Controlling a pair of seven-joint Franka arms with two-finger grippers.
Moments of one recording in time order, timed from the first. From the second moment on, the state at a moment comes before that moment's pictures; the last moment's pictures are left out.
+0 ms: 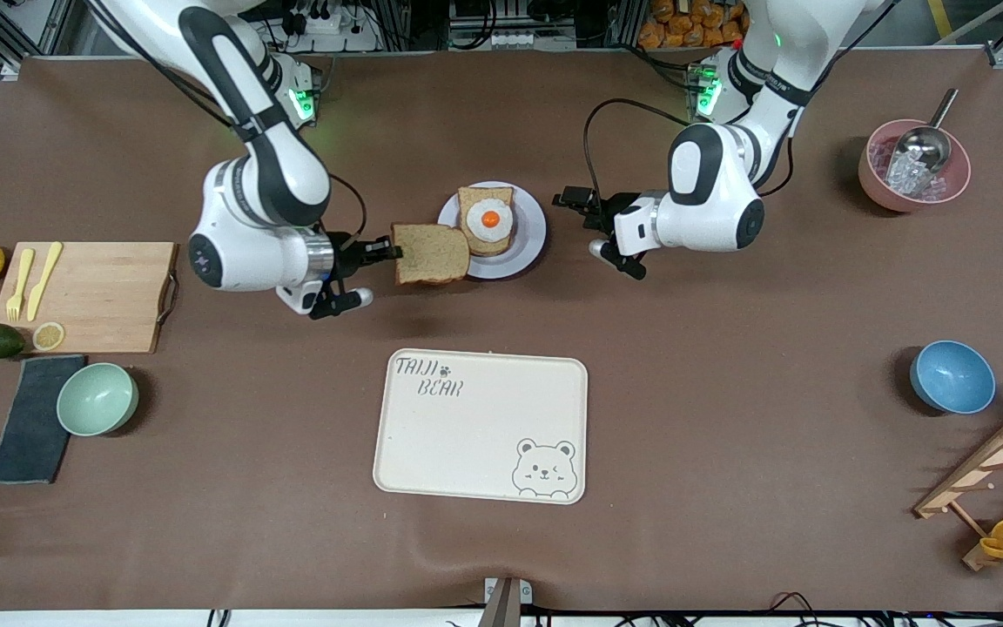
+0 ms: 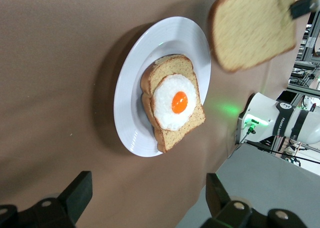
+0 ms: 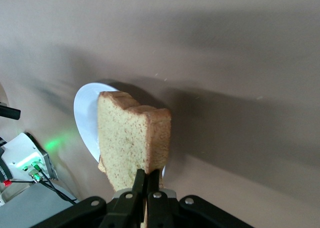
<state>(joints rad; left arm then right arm) -0.21 0.25 -0.37 -2.29 -1.04 2.17 0.49 0.38 0.26 0.06 -2.16 0.78 2.08 -0.22</state>
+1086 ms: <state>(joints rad) -0.27 0.33 -0.37 -2.29 -1.23 2.26 0.59 0.66 0.21 0.06 -2.29 0.90 2.31 -0.08</state>
